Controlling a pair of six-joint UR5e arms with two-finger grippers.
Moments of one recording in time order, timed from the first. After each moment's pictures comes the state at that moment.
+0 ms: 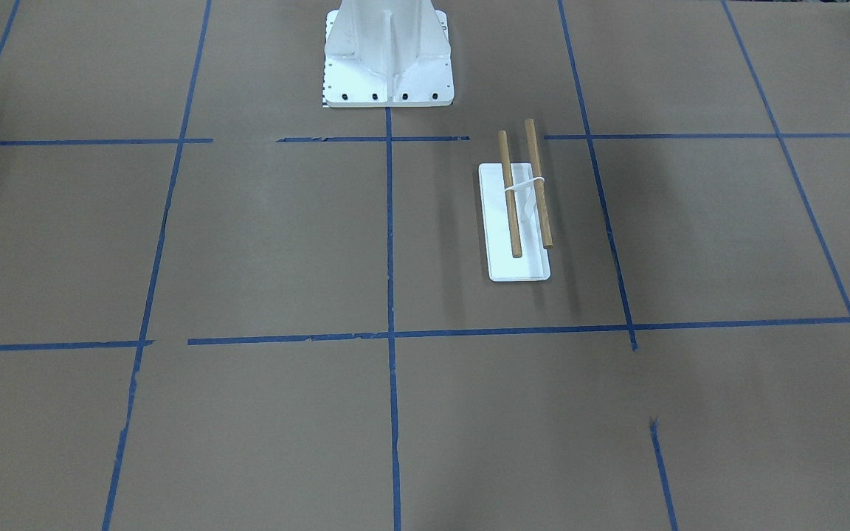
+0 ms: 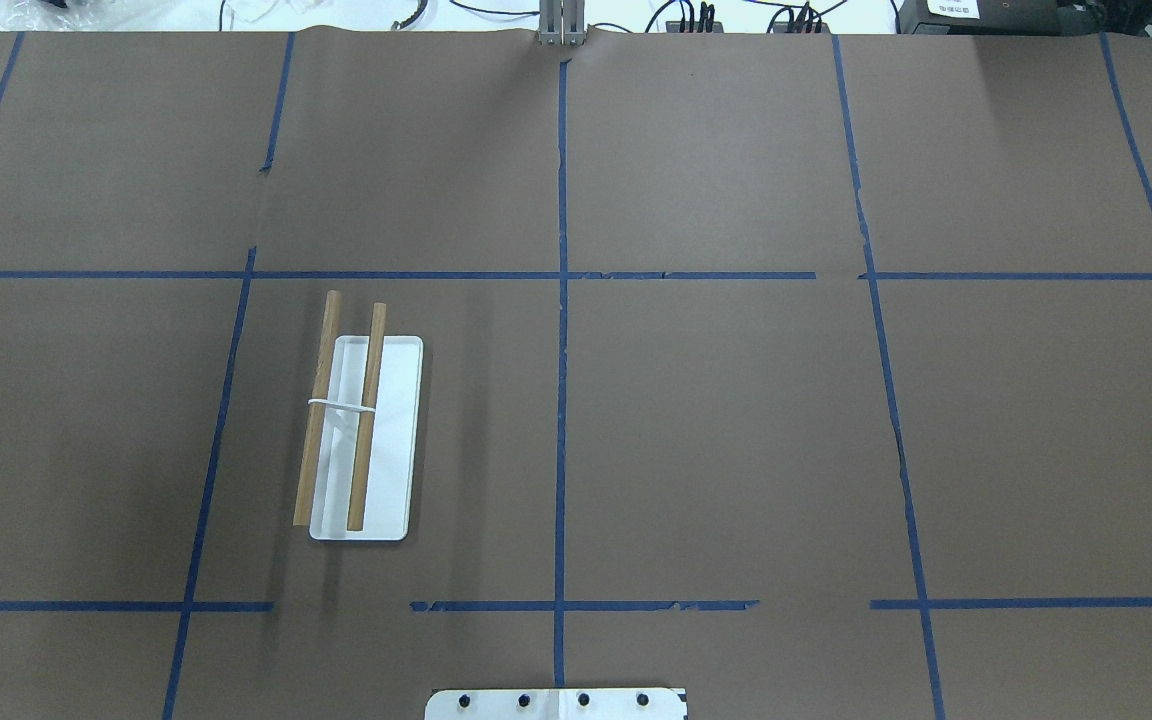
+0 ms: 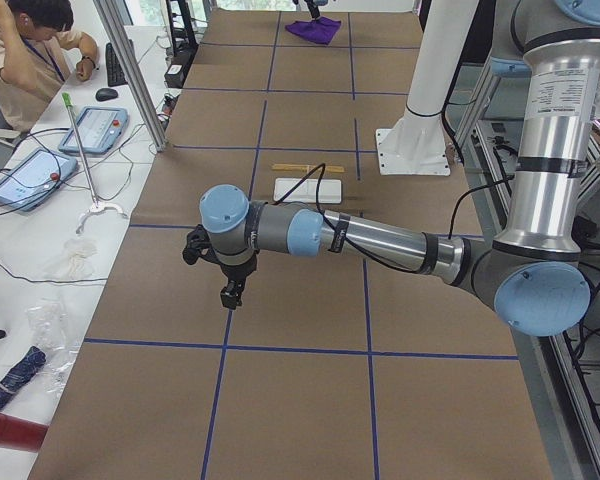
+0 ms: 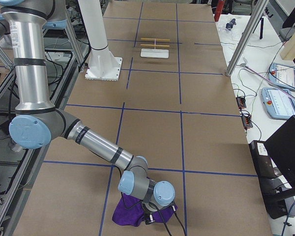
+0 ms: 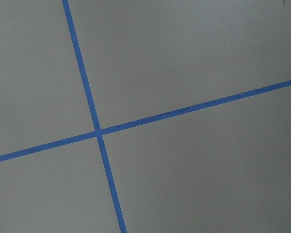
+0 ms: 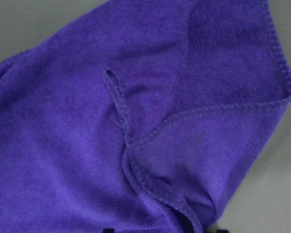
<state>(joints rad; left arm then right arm) -1.53 -1.63 -1.72 -1.49 -2.43 0.13 1.58 -1.52 1.00 -1.40 2.22 -0.59</state>
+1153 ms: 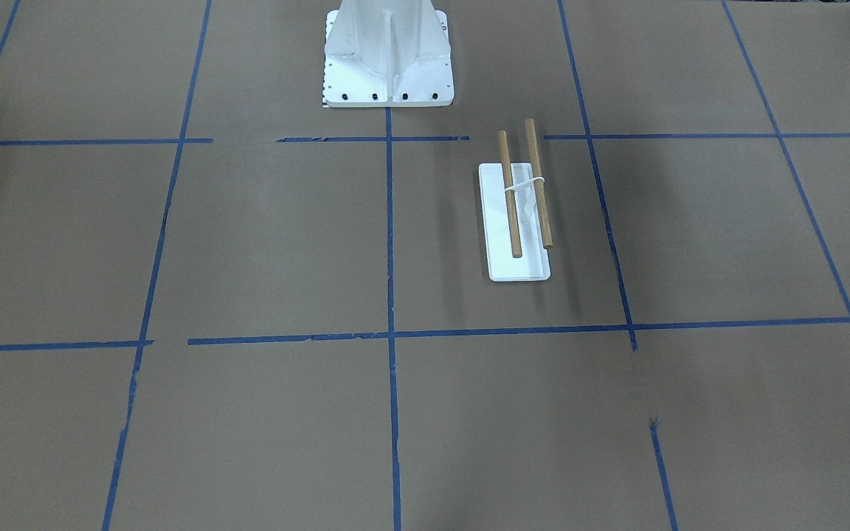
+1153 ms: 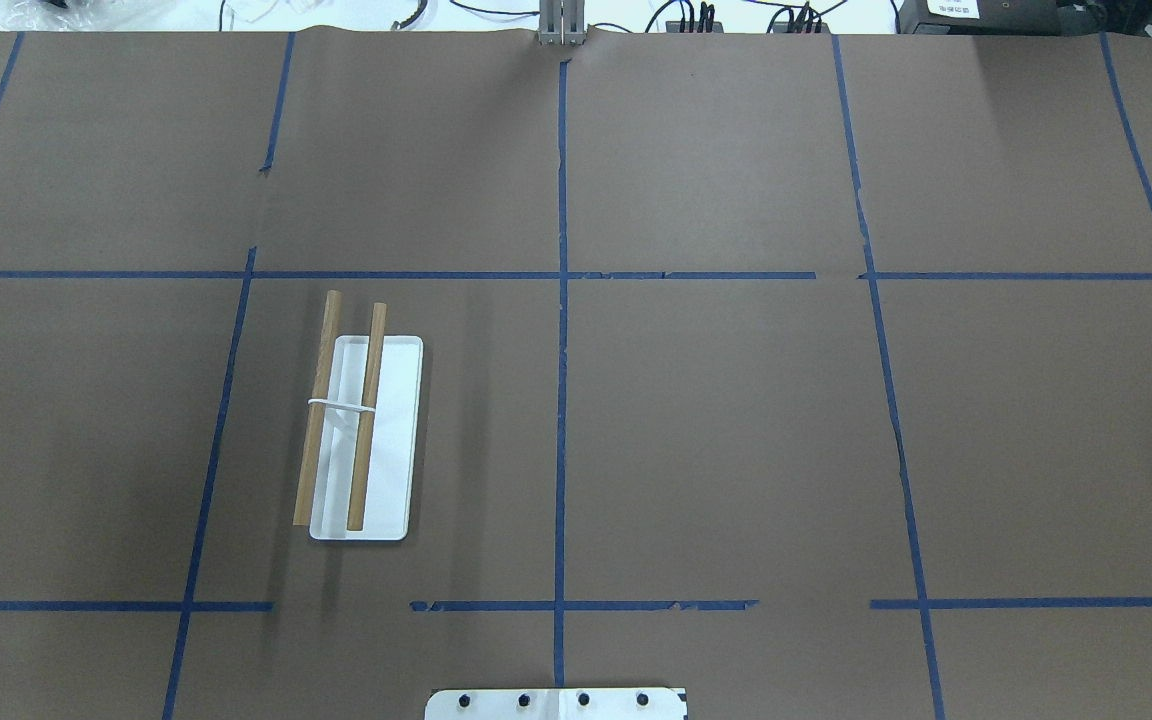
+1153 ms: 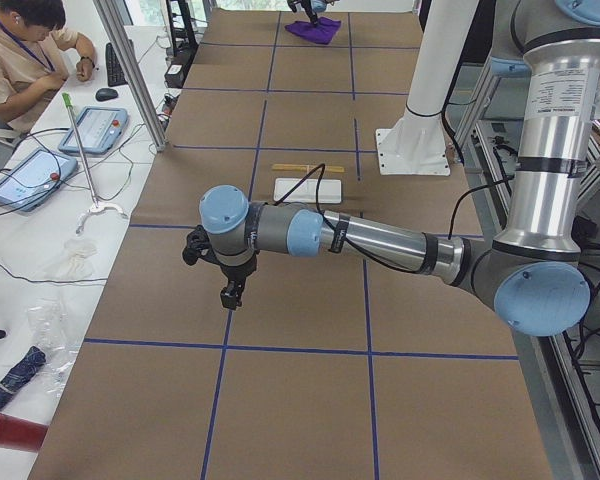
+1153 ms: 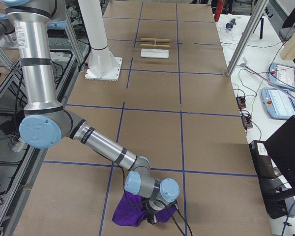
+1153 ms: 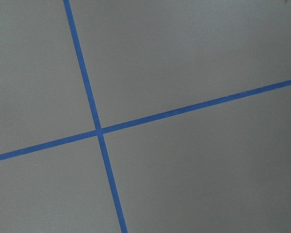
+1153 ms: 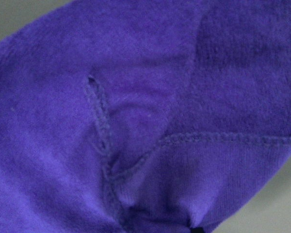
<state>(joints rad) -1.53 -1.63 -1.72 -1.49 -2.43 0.13 1.51 -1.47 0.91 -1.33 2.17 -0.60</state>
